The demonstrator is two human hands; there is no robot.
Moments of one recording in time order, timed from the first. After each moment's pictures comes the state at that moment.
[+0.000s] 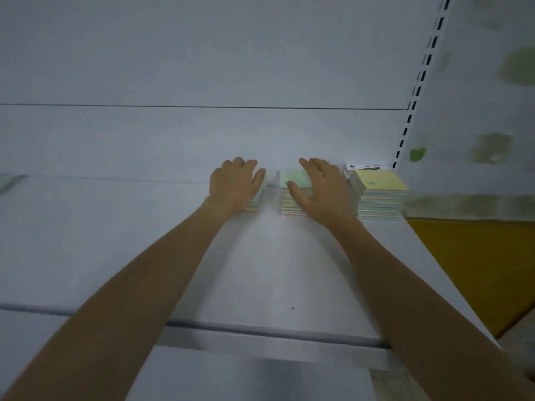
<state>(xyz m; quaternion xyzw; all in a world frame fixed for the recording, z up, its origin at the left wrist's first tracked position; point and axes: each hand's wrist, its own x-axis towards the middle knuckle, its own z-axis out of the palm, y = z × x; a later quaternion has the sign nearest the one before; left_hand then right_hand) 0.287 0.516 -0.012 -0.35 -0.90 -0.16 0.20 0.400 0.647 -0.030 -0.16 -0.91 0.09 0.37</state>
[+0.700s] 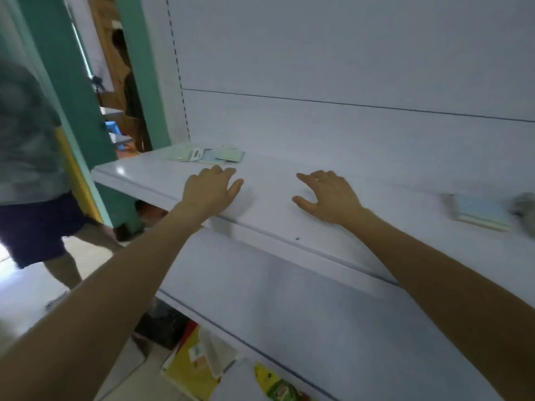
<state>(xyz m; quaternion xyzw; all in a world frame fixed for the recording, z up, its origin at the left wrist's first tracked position) 0.174 0.058 -0.020 -0.15 -0.97 -0.05 0.16 0.221 0.294 -0.027 0.07 -0.98 0.01 0.16</state>
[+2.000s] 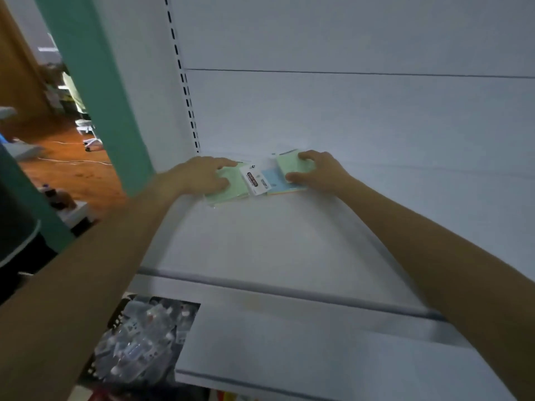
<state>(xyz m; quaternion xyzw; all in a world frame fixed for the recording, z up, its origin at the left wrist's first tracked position) -0.197 -0.109 -0.024 -0.36 -0.92 -0.10 -0.06 -0.085 0.116 -0.043 -0.20 -0.92 0.30 0.12</state>
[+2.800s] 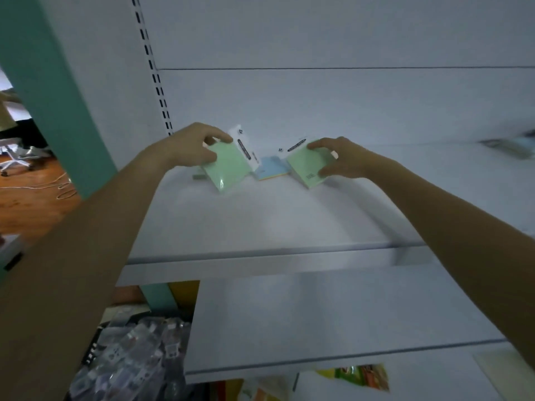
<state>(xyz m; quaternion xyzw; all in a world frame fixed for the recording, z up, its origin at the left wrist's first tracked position) -0.193 -0.124 0.015 -0.47 -0.84 -0.26 -0.05 -0.001 0.110 -0.016 -0.23 -0.95 0.19 0.11</state>
